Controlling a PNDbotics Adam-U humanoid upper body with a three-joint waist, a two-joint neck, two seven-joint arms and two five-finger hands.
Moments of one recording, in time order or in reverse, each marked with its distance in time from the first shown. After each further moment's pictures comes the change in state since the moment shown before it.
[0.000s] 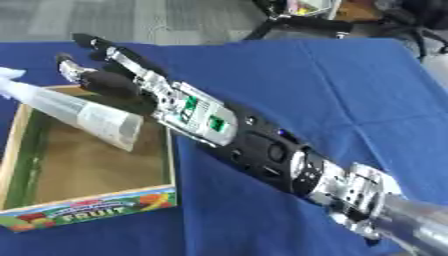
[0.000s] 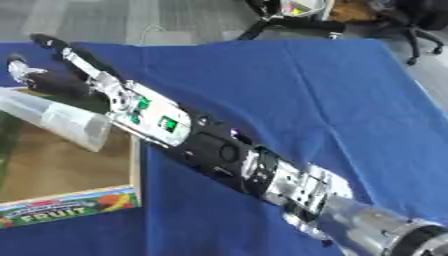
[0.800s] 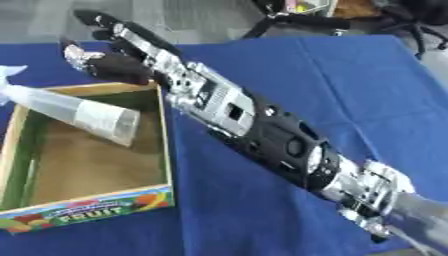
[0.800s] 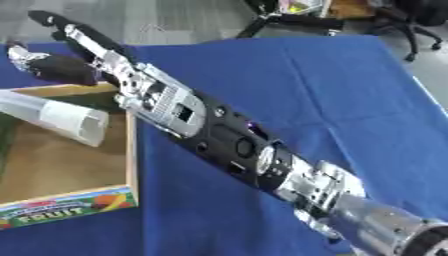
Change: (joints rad) left arm 0.022 0.009 0.007 0.000 -0.001 -0.016 0.017; right arm -0.001 -0.060 -0.069 -0.148 -0.099 0.035 -0.020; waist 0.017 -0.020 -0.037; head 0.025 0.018
